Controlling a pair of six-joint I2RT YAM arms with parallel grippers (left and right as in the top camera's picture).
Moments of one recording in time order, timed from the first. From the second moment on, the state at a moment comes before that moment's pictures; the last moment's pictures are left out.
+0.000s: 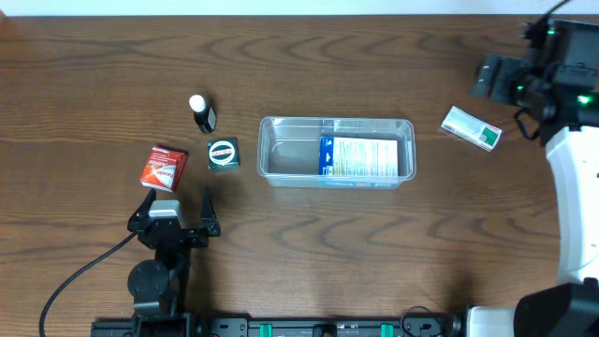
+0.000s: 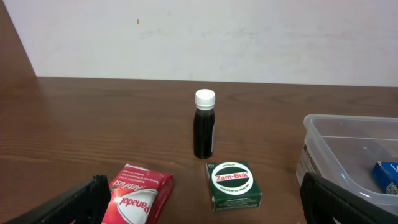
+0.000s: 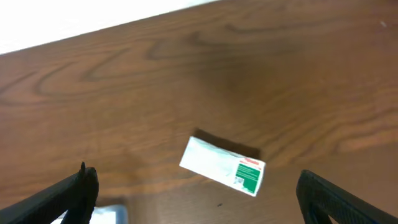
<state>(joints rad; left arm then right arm) 0.05 0.01 0.02 -0.11 0.05 -0.03 -0.16 1.55 1.48 -0.74 -0.03 0.15</state>
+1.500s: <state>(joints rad) 0.05 0.01 0.02 -0.11 0.05 -0.03 -0.20 2.01 1.48 -0.66 -0.13 -0.72</state>
